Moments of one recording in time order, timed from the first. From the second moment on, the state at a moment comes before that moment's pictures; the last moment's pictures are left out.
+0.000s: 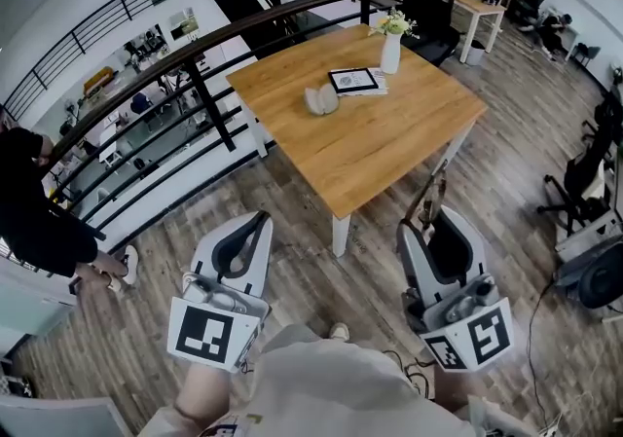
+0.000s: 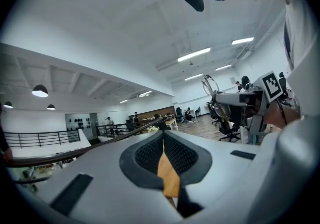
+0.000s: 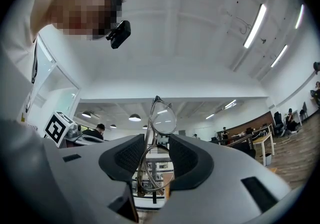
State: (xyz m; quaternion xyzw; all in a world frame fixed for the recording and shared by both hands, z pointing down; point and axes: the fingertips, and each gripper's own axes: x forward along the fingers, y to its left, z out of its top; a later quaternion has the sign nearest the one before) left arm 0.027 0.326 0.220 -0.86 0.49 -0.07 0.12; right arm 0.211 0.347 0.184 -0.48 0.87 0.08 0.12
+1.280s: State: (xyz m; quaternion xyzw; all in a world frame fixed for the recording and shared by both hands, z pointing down) left arm -0.104 0.051 0.258 -0.86 0.50 -0.08 0.09; right arm 0.108 0.059 0.205 -0.50 0.86 0.10 0.06
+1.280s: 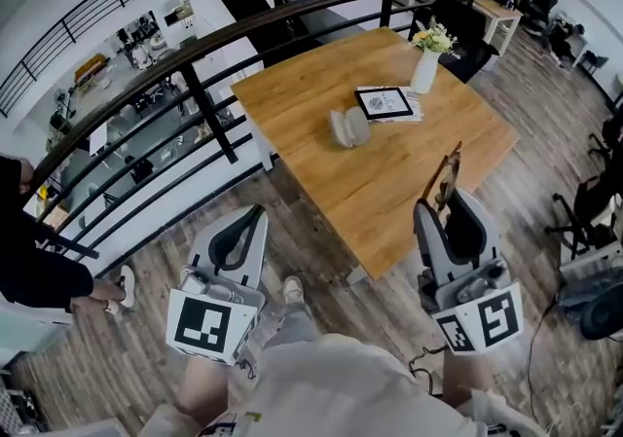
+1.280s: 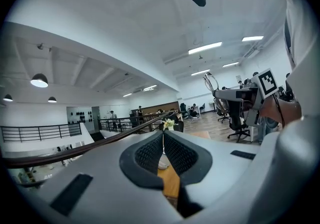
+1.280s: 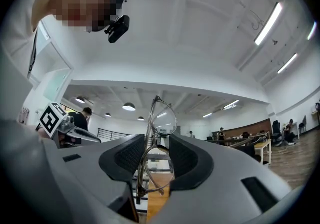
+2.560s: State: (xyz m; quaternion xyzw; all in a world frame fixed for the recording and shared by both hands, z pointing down) left arm -0.161 -0.250 0.281 -0.90 0.43 -0.12 0.03; right arm 0.044 -0.232 0.243 -0.57 0.82 0.04 0.01
